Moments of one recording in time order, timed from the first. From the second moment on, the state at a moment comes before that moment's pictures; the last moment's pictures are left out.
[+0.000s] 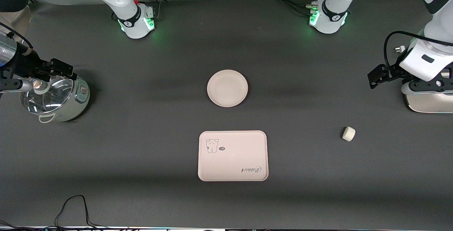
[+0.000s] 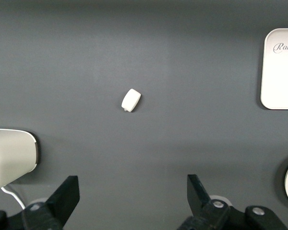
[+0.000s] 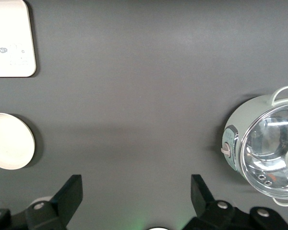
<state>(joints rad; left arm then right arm) -0.16 -0.04 0.04 -1.73 0.06 1.73 -0.15 0.11 -0.04 -0.14 -1.70 0.06 1.57 0.00</state>
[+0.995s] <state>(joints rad) -0.12 0.06 0.09 -1.75 0.00 1.76 -0.05 0.14 0.00 -0.12 -1.74 0.06 1.64 0.00</state>
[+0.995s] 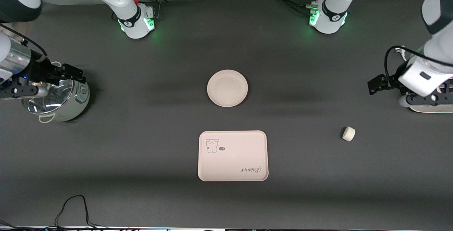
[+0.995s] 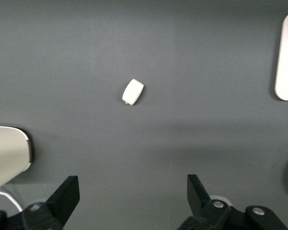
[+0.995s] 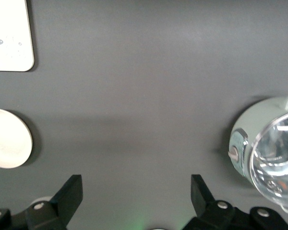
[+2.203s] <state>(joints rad) -0.06 0.49 0.07 -1.97 -0.03 2.37 0.14 0.20 0.12 -0.08 -1.79 -0.02 1.88 0.00</state>
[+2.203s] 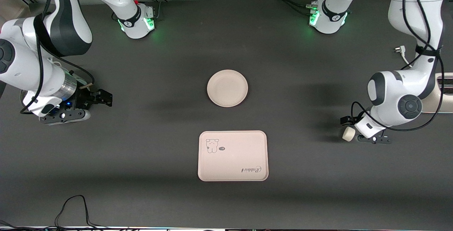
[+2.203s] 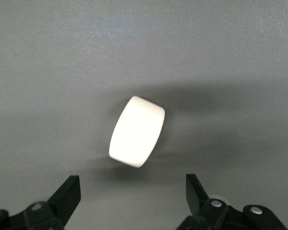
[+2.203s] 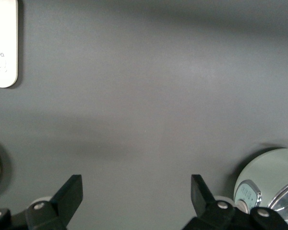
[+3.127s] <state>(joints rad) -0.07 0.57 0.07 -1.95 -0.03 2.52 0.17 0.20 0.15 -0.09 -1.79 0.03 1.86 0.00</state>
